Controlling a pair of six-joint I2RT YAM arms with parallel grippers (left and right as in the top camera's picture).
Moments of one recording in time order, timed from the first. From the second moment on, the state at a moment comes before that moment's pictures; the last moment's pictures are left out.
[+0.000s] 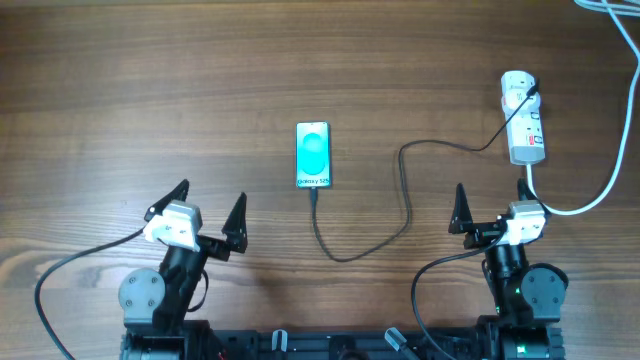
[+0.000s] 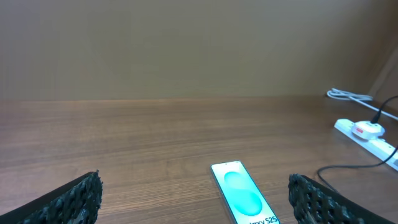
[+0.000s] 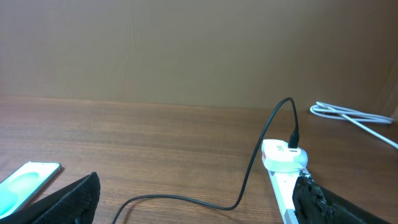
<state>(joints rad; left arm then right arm) -0.01 0.10 0.18 -0.15 0.26 -0.10 -0.02 0.02 0.01 0.00 -0.08 -0.03</state>
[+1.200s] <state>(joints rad) 0.03 0.01 0.01 -0.06 0.12 -0.15 -0.02 0.02 0.01 0.00 -0.08 -0.03</state>
